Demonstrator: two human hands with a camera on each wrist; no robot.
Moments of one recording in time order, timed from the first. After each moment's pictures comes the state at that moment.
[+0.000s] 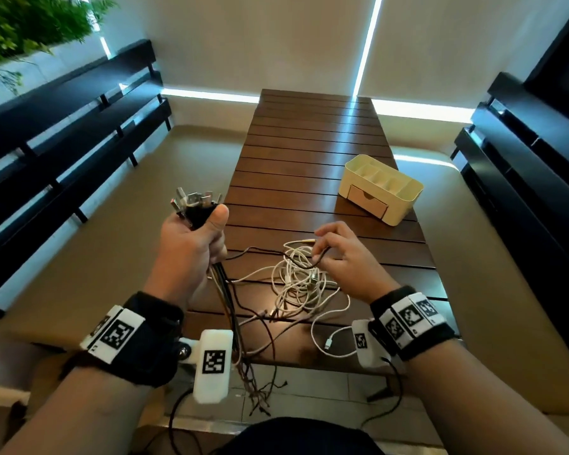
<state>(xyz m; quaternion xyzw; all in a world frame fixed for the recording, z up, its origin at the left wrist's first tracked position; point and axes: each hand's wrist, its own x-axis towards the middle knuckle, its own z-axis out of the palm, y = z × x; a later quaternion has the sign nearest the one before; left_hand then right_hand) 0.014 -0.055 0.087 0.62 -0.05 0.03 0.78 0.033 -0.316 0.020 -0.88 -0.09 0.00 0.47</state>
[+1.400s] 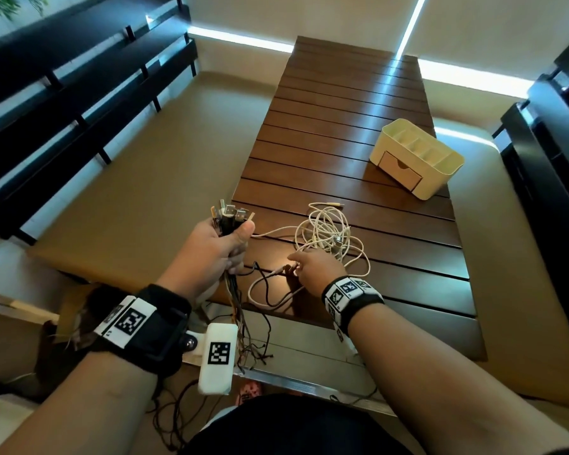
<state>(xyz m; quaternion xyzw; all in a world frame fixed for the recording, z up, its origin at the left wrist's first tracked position) -0.028 -0.031 0.030 0.63 0.03 -0.12 0.77 0.029 -0.243 -0.082 -0.96 -0.11 0.19 0.15</state>
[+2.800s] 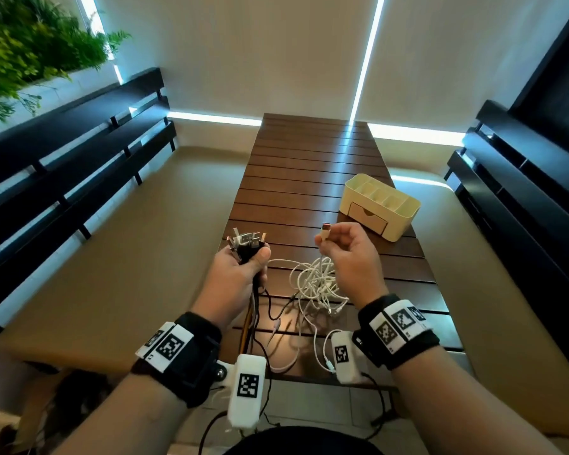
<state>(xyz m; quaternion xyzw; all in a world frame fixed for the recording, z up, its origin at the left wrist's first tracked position) 0.009 -0.082 0.048 0.64 0.00 -0.03 0.77 0.029 -0.284 0.038 -0.75 0.03 -0.15 0.64</state>
